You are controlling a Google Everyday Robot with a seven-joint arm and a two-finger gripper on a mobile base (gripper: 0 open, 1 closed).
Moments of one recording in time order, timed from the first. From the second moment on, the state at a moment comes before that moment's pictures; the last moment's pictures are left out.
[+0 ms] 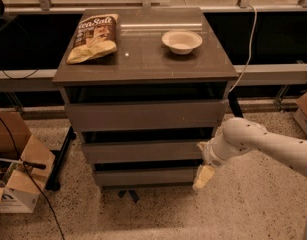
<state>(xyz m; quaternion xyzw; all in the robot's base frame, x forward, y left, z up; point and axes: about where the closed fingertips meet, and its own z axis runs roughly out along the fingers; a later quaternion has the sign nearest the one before) 0.571 -0.186 0.499 -0.59 0.77 0.12 0.19</state>
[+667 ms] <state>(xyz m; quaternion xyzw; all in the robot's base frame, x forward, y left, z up) 0.587 -0.210 0.427 -0.61 0.78 0.07 0.13</state>
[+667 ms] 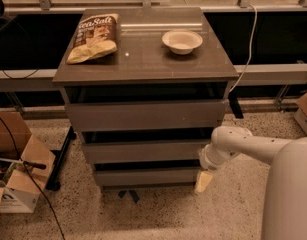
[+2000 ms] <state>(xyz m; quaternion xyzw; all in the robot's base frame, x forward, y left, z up) 0.618 -0.269 0.268 -0.55 0.81 0.17 0.12</state>
